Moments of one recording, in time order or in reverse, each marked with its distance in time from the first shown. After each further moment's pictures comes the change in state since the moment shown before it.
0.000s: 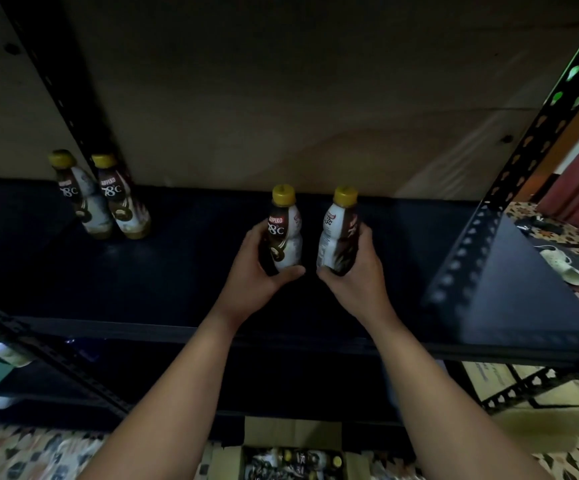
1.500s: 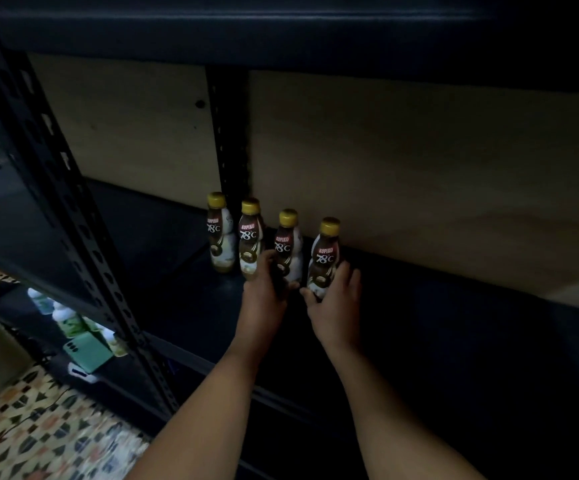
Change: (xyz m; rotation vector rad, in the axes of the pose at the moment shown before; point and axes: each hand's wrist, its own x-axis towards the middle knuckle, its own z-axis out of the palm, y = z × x) left_hand 0.027 -0.051 -0.143 0.381 0.479 -0.139; right_hand 0.054 -0.075 0.217 -0.272 -0.041 -0.085
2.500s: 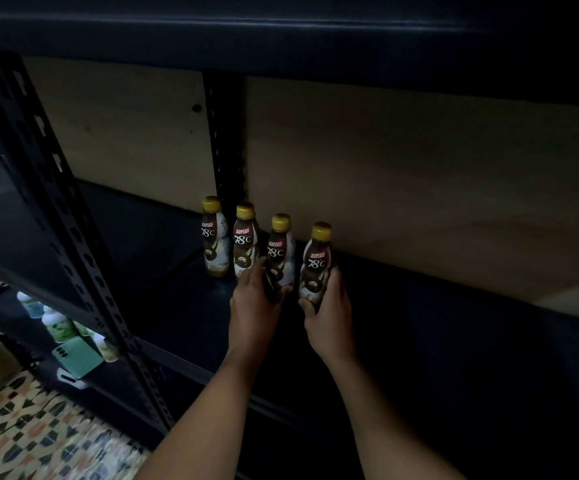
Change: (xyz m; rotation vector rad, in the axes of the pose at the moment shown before) left_hand -0.005 0.003 0.002 0.085 0.145 -0.008; right_hand -0.007 0.007 -0.008 0.213 -0.190 0.002
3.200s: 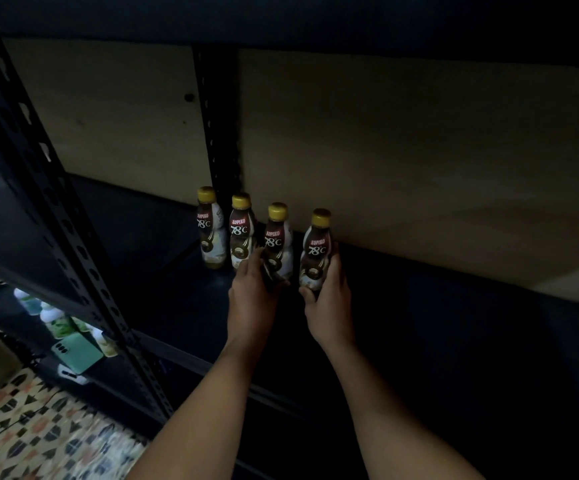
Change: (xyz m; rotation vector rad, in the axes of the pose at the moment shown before) left_hand -0.001 0.000 -0.001 0.024 -0.015 -0.003; right_hand 0.004 0.003 0.003 -0.010 0.033 0.020
